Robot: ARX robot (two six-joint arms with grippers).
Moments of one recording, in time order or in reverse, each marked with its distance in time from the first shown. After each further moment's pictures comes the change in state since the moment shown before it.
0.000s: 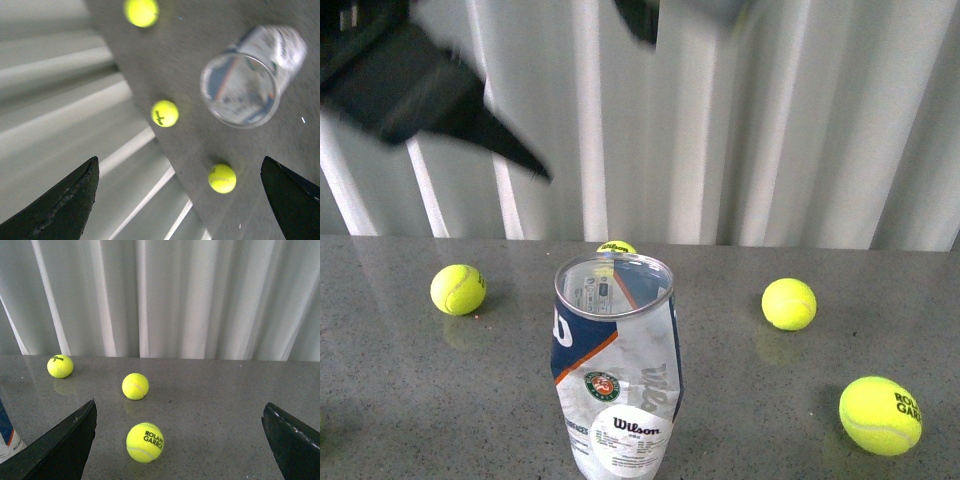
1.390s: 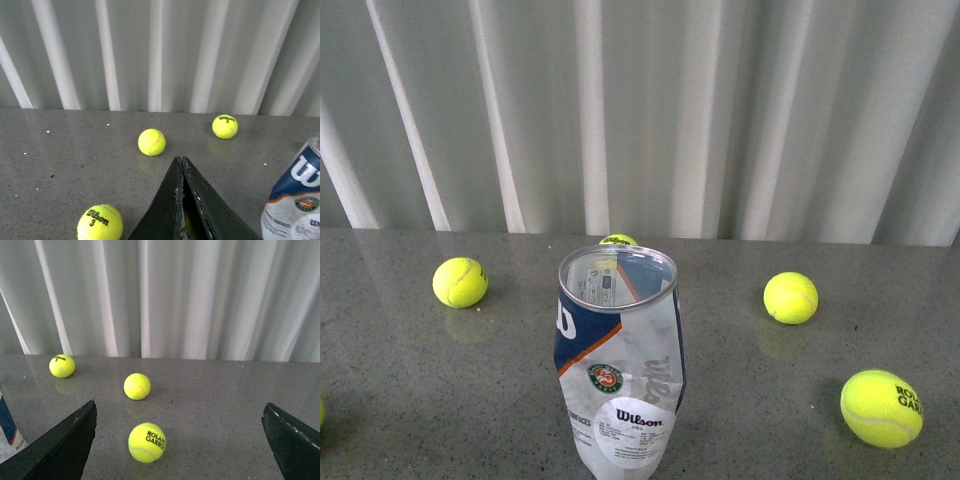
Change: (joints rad) left arm 0.547 -0.992 -1.452 1.263 0.032 -1.680; right arm 0.000 0.000 0.000 0.000 0.000 0.000
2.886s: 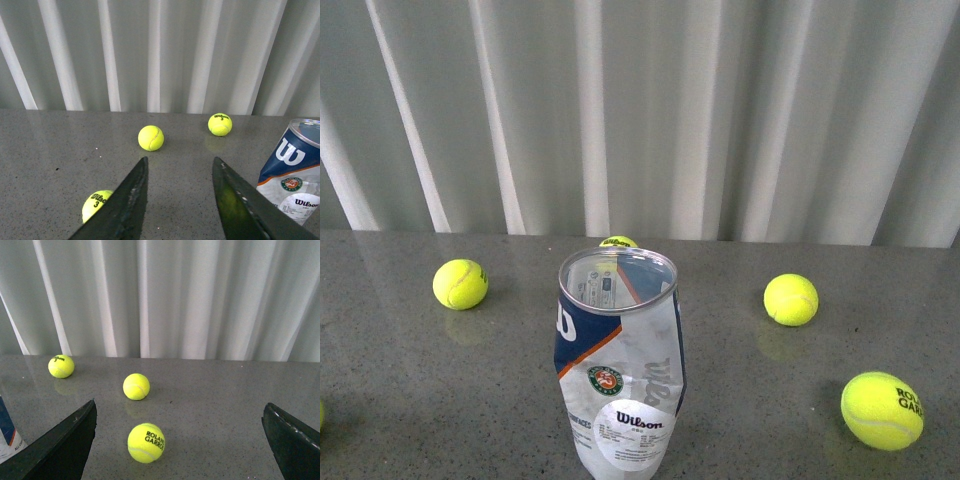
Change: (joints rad) left arm -0.003 -0.543 -0.065 -0.452 -0.003 -0.003; right arm 0.000 0.000 0.000 0.000 0.000 0.000
